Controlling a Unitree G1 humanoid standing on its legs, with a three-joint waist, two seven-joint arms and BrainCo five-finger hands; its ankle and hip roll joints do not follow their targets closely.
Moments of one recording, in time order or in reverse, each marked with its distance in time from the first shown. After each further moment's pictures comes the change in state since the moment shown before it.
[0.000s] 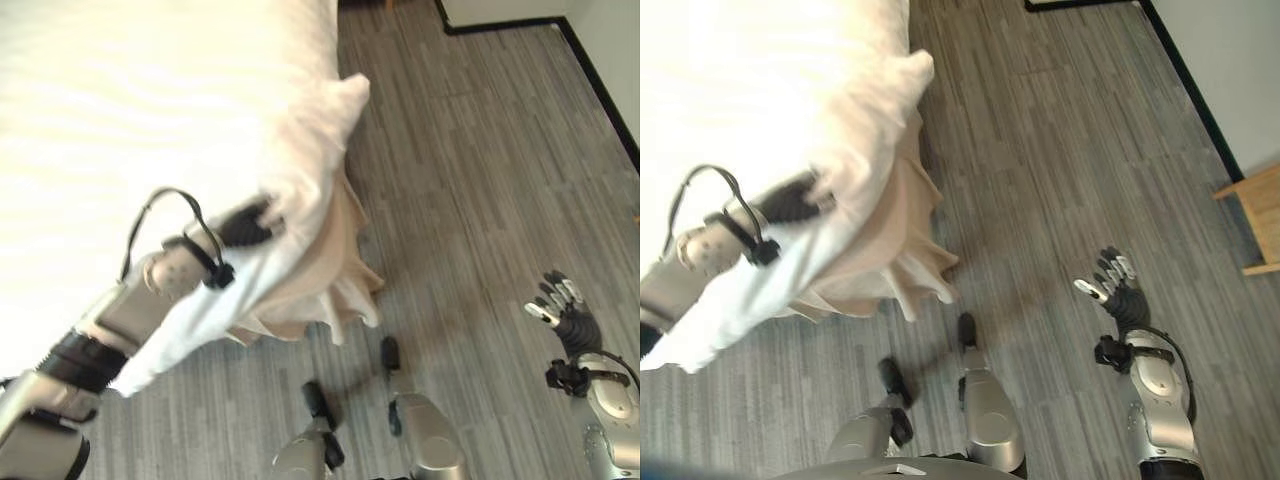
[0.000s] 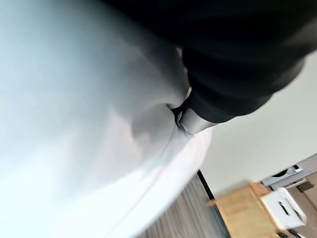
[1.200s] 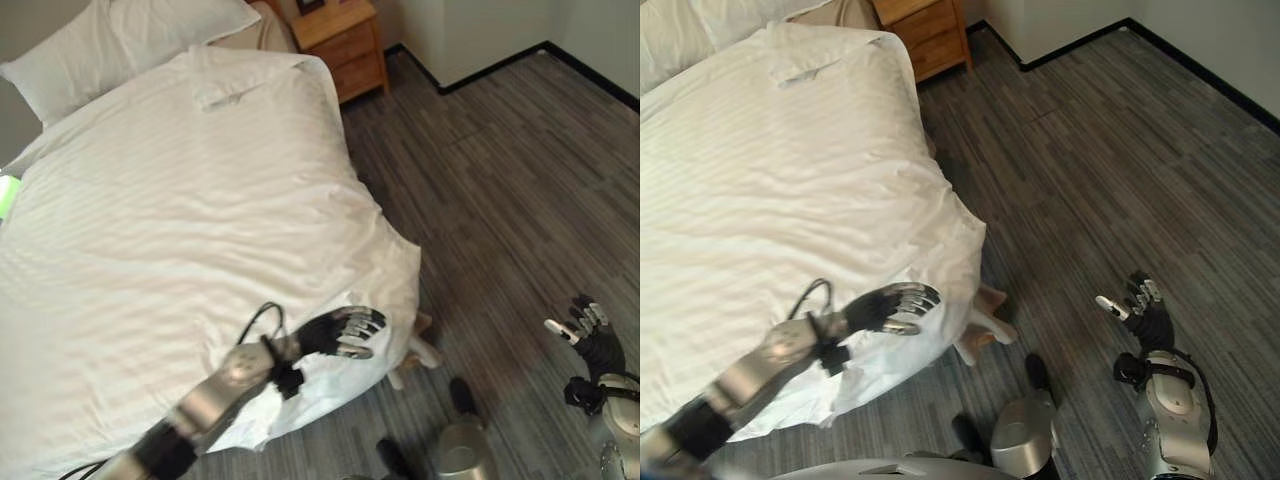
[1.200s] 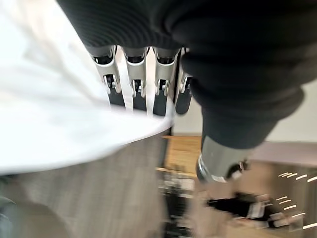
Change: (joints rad) left arm 0.214 -0.121 -0.024 -0.250 -0.611 0.107 -0.209; right arm 0.053 0.006 -0.098 0.028 -0.043 0.034 -0.036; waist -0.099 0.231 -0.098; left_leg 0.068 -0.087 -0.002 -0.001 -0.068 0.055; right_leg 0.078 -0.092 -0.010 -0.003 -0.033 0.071
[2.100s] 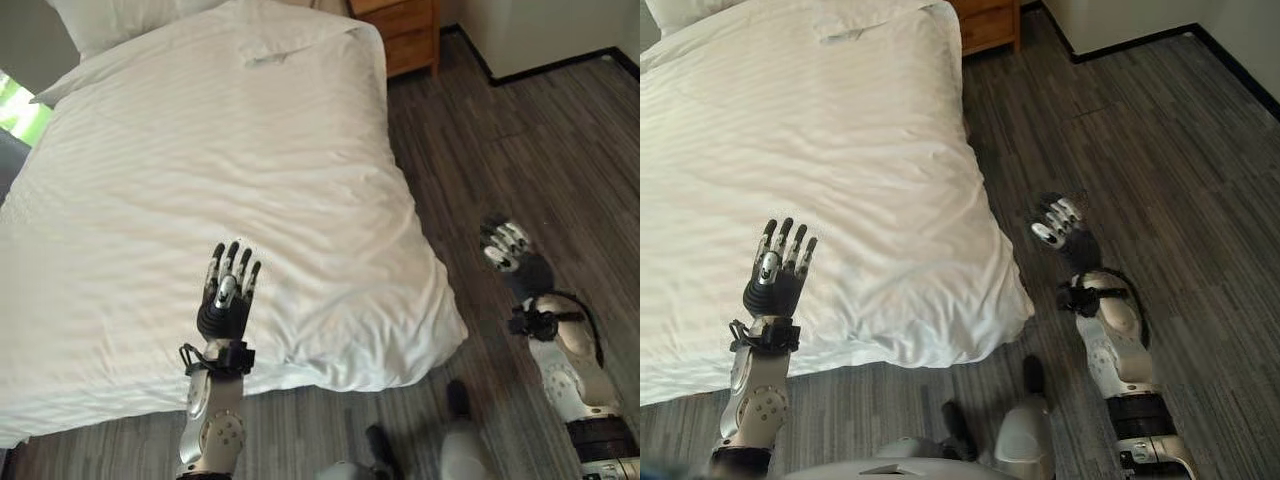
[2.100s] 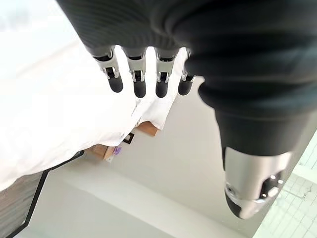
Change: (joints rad) left arm 0.103 -0.561 0.452 0.219 -0.199 -0.182 0.272; right arm -0.402 -0.009 0.387 -0.039 0.371 -0.016 0.177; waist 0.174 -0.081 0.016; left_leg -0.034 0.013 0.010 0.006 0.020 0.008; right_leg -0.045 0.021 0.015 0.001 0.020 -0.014
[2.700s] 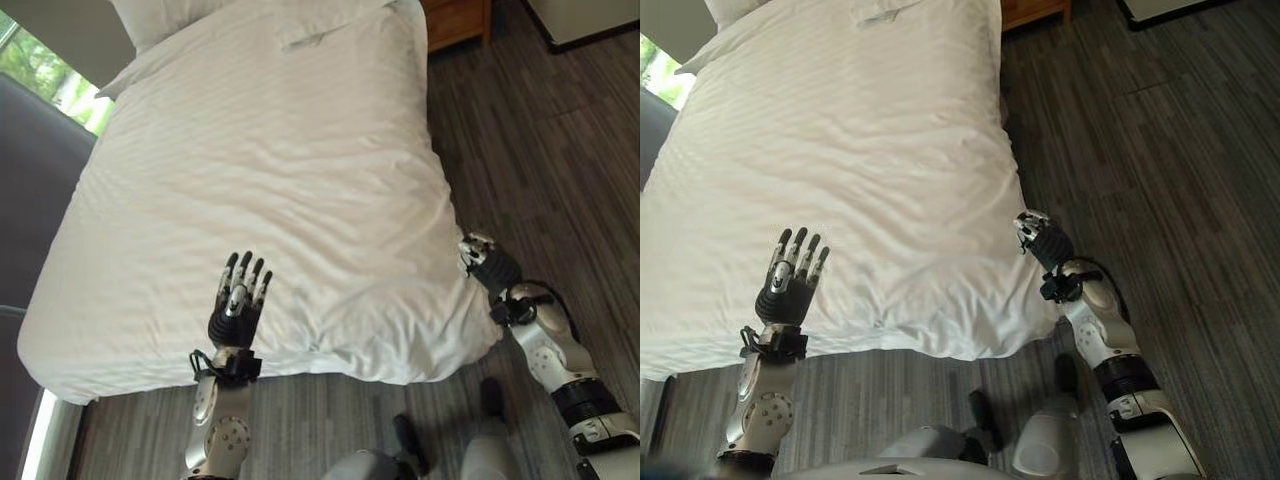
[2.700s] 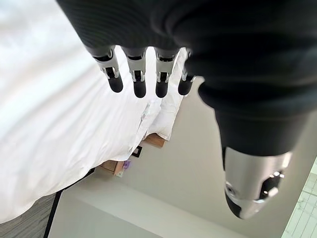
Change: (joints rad) left arm 0.007 -0.002 -0.047 0.045 -0.018 -0.004 -0.055; right arm -0.195 -0.025 0.136 0.290 0.127 0.025 0.134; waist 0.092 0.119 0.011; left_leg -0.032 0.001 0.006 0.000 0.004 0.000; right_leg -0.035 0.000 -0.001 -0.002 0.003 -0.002
